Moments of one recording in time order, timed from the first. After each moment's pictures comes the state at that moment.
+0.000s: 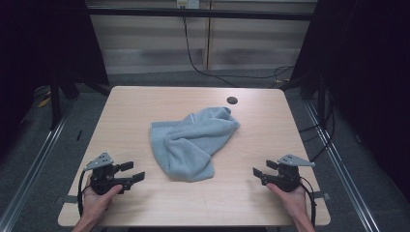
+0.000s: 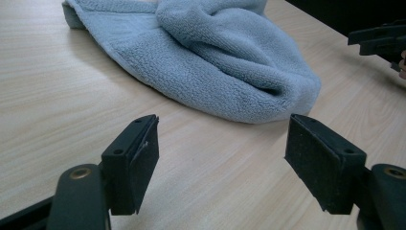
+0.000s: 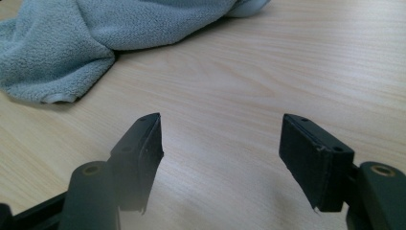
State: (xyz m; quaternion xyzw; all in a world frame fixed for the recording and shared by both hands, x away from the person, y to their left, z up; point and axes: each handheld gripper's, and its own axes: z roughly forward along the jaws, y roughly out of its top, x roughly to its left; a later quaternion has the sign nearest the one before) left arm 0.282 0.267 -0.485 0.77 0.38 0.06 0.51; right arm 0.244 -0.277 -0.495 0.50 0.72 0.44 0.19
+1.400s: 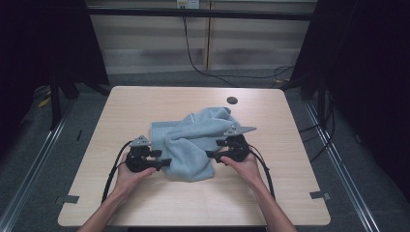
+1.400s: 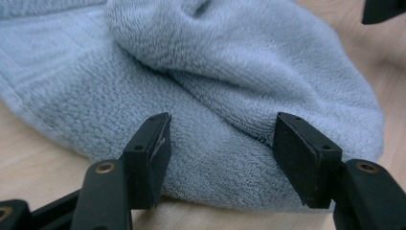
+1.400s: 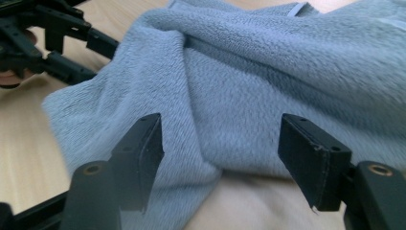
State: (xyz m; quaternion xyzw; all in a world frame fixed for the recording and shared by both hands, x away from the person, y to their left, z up) left arm 0.350 0.187 -0.502 0.83 0.34 0.04 0.44; right arm 0.349 -0.149 -0.473 0.37 0.81 0.45 0.09
